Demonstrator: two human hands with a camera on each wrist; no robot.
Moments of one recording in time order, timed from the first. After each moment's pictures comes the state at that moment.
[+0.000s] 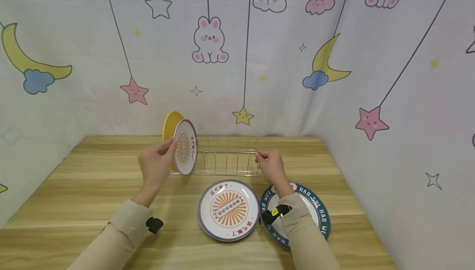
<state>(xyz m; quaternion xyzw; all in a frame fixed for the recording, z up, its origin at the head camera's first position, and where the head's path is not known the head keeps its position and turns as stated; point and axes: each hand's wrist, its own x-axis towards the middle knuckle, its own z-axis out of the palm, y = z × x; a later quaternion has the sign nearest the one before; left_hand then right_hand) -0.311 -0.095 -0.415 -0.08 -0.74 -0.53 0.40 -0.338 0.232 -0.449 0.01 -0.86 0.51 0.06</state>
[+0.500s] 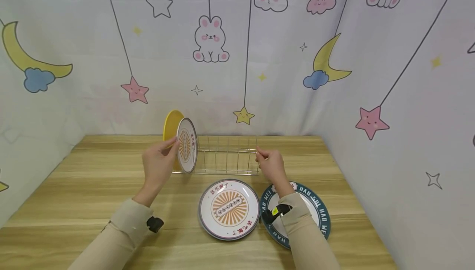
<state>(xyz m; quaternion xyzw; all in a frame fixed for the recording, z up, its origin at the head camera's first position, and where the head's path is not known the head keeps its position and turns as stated) -0.310 -0.094 -0.415 -0.07 -0.76 -0.55 0.34 -0.337 0.230 -0.447 0.03 -0.86 0.51 0.08</state>
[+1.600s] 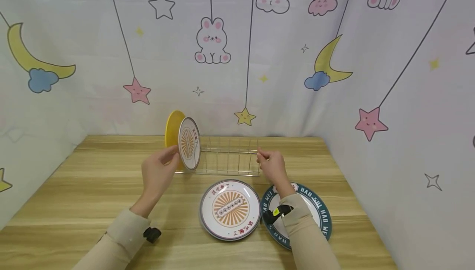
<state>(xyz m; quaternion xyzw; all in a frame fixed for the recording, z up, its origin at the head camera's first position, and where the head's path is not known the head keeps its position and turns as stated) -0.290 -0.098 -0.426 -0.06 -0.78 -0.53 0.32 -0.335 0.229 -0.445 0.02 -0.86 0.50 0.07</state>
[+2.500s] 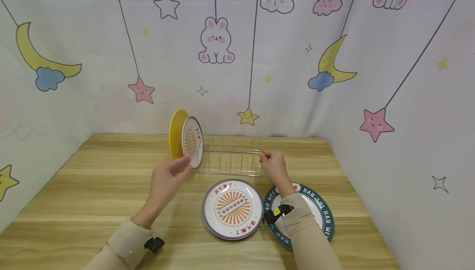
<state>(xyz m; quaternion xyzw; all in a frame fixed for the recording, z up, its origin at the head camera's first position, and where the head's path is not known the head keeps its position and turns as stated) -0.264 -0.090 -0.433 -0.07 -0.78 -0.60 0.17 -0.342 0.226 -0.450 0.02 -0.87 0.49 0.07</state>
